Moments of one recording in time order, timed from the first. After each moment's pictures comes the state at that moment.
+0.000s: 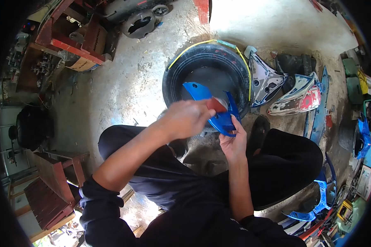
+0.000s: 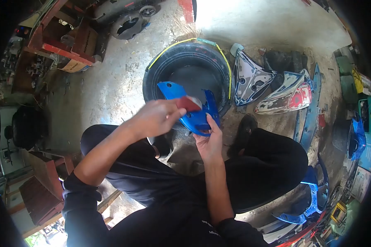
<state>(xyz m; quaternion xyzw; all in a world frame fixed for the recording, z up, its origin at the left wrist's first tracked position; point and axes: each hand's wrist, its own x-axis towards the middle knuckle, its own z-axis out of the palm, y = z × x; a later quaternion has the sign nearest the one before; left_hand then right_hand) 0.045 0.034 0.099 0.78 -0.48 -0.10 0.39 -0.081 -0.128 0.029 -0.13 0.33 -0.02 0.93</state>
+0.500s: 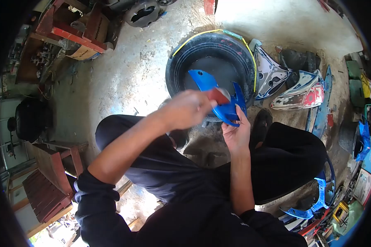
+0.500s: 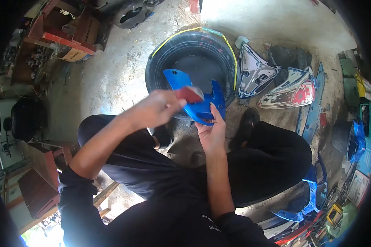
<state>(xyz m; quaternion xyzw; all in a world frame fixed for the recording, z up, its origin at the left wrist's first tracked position) 0.036 0.048 0.114 0.84 -0.37 -0.24 0.32 -0.083 -0.122 0.027 -0.15 0.32 -0.02 0.93</state>
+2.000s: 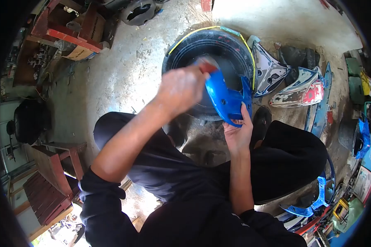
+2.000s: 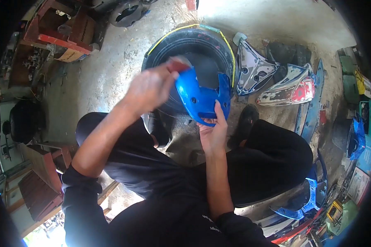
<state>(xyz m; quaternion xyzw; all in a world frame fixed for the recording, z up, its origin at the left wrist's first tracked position) 0.055 0.030 0.110 0.92 -0.28 -0.05 0.26 -0.088 -0.127 0.026 -0.17 0.28 -0.07 0.94</state>
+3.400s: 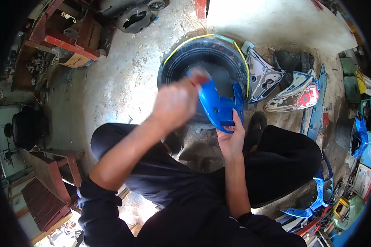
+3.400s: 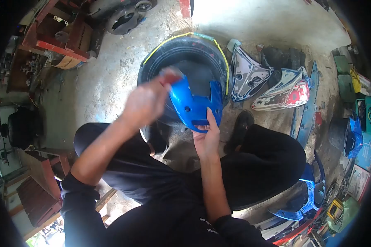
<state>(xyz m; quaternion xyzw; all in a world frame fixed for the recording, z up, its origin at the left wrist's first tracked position) 0.049 0.031 0.113 0.94 -0.31 -0.09 0.15 -0.082 -0.121 0.027 -0.19 0.33 -0.10 0.92</state>
